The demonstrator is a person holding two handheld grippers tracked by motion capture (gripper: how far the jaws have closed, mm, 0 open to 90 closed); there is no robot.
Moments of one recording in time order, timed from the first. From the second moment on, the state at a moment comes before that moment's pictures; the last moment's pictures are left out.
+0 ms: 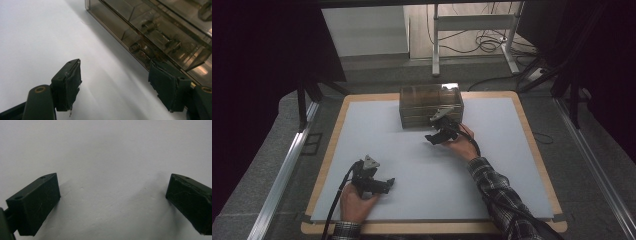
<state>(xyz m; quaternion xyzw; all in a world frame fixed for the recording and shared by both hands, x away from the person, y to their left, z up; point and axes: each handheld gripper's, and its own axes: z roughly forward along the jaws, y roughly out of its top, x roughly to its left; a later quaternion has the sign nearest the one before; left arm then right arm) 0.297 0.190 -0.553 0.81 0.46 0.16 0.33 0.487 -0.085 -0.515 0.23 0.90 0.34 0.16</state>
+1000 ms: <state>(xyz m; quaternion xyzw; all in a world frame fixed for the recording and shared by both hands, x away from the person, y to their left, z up) 0.297 0.190 -0.554 0.81 0.46 0.16 0.33 0.471 -0.085 -0.505 0.21 0.90 0.34 0.15</state>
